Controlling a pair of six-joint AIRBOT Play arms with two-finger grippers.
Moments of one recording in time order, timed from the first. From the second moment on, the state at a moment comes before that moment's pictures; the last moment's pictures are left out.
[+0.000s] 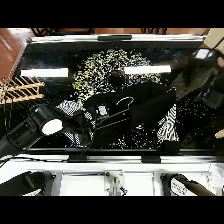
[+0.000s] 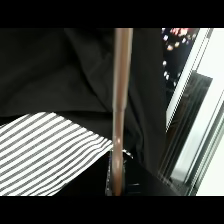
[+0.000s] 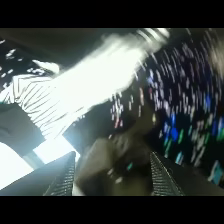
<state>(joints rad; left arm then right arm) -0.79 -1.07 1.07 1.44 -1.18 -1.03 -0.17 -1.23 1.68 -1.41 1.77 0.32</state>
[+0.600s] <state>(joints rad) -0.79 -1.07 1.07 1.47 -1.19 -1.01 0.01 -1.35 1.65 -1.32 1.80 0.10</state>
